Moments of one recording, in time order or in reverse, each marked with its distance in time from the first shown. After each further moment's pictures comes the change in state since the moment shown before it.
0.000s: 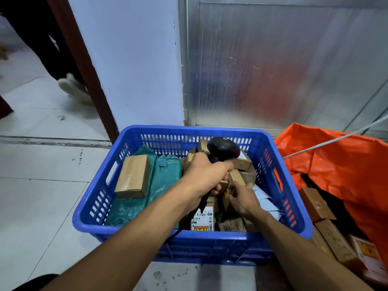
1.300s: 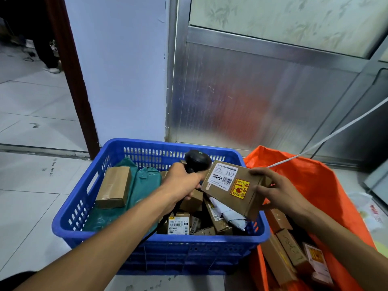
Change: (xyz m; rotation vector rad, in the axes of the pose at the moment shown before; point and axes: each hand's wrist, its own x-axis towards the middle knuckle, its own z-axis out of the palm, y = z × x) left_hand -0.022 0.002 -0.014 0.027 0.008 0.101; right_hand -0.140 -0.031 -0.193 0.411 0.104 -0.118
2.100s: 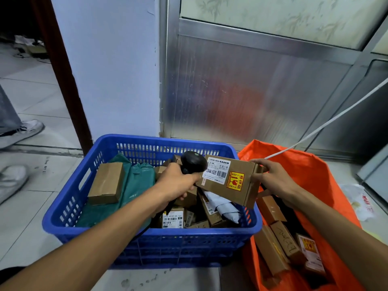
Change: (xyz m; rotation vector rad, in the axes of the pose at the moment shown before) left_hand 0.008 -0.014 0.011 0.103 -0.057 -0.010; right_hand 0.018 0.003 -0.012 0.055 0.051 0.118
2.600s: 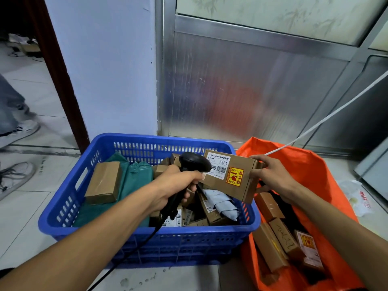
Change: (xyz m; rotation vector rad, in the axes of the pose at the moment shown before) left_hand -0.011 0.010 0.001 -0.159 -0.159 -0.116; right_hand 0.005 0.003 -0.001 0.016 0.043 -0.002
